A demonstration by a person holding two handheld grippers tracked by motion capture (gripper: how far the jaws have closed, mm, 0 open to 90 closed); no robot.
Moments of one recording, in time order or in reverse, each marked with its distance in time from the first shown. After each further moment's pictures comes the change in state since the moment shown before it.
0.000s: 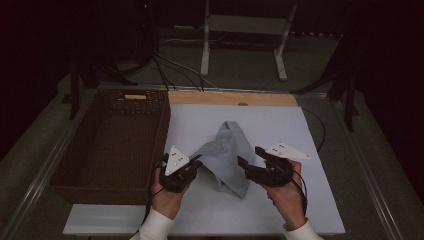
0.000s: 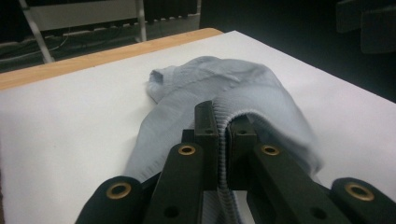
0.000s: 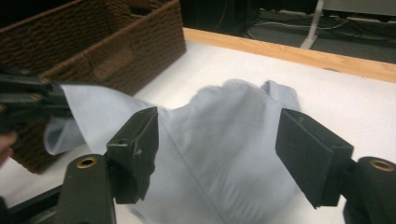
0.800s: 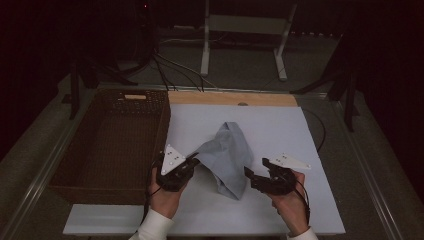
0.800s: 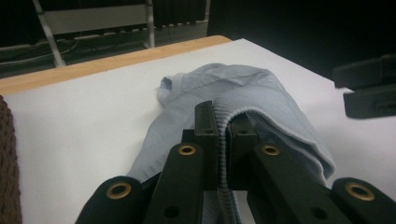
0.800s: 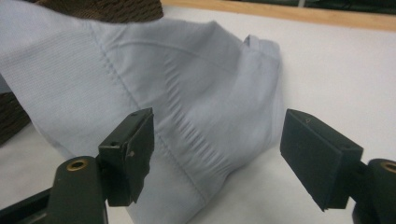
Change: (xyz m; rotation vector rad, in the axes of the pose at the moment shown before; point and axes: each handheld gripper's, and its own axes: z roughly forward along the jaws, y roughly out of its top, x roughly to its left) left arm 0.004 0.002 -0.007 -0.025 0.034 -0.015; right arm -0.021 -0.044 0.010 0.067 -0.048 0.038
